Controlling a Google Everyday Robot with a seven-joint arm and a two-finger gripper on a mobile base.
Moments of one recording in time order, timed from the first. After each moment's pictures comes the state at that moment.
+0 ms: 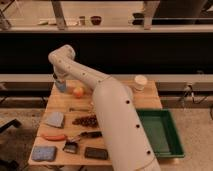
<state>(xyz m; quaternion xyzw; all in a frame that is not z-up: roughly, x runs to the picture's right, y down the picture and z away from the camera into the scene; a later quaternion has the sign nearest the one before) -0.285 -0.073 0.913 -0.14 -0.21 -0.27 0.93</state>
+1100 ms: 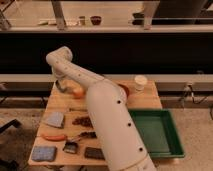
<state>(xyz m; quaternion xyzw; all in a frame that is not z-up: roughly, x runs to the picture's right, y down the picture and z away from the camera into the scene) -0.298 -0.061 0.928 -0.15 -0.20 -0.26 0.93</state>
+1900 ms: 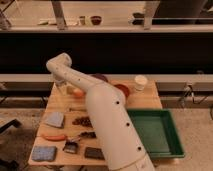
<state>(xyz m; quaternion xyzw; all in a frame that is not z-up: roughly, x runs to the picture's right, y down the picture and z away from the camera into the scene) -0.302 -0.032 0.948 -0.16 -0.21 -0.24 0.94</state>
